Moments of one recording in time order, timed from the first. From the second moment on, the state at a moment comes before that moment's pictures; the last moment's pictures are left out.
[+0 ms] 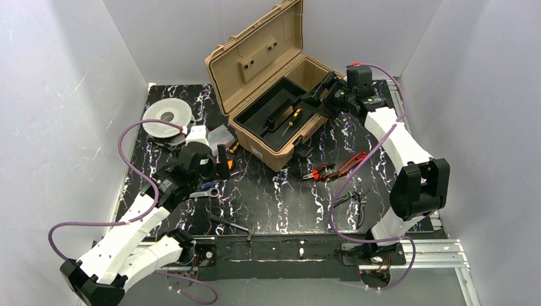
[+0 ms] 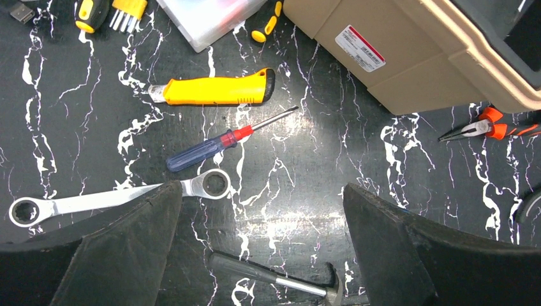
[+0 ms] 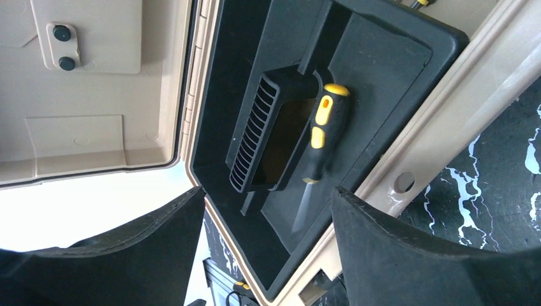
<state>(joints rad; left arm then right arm) -0.62 0.84 0.91 -0.80 -0.38 -0.48 0.27 1.64 1.48 -0.42 -0.38 0.92</state>
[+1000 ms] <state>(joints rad) -0.09 1.21 0.93 -0.50 -0.23 -0.40 0.25 1.19 1.03 -0.27 -0.46 0.67</state>
